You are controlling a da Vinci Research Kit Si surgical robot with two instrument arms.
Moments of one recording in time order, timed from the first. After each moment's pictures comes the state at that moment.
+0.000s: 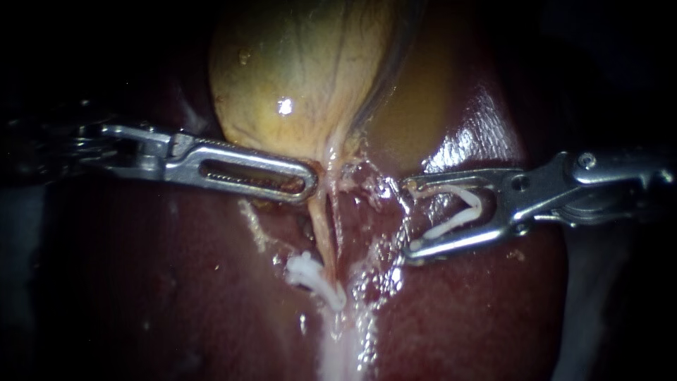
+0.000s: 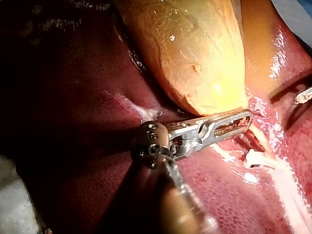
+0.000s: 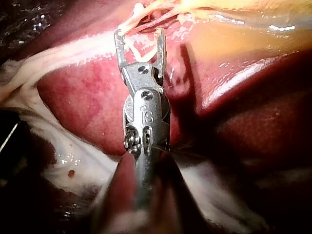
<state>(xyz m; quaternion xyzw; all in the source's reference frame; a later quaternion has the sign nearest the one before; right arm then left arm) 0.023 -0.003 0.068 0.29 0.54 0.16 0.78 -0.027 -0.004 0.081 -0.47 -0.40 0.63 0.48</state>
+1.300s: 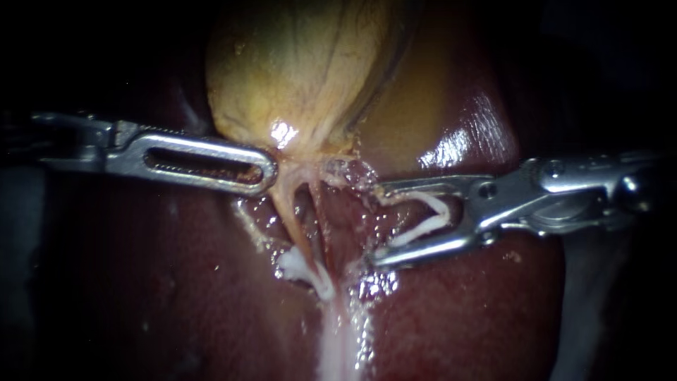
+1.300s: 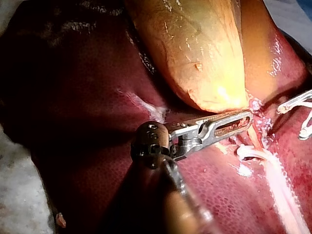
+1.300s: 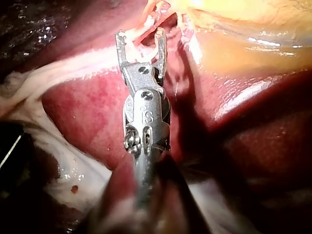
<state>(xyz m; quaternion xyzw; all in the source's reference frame) 0.028 -0.005 0.068 0.28 0.54 0.16 0.77 -0.023 -0.004 0.073 -0.47 -0.40 0.61 0.49</state>
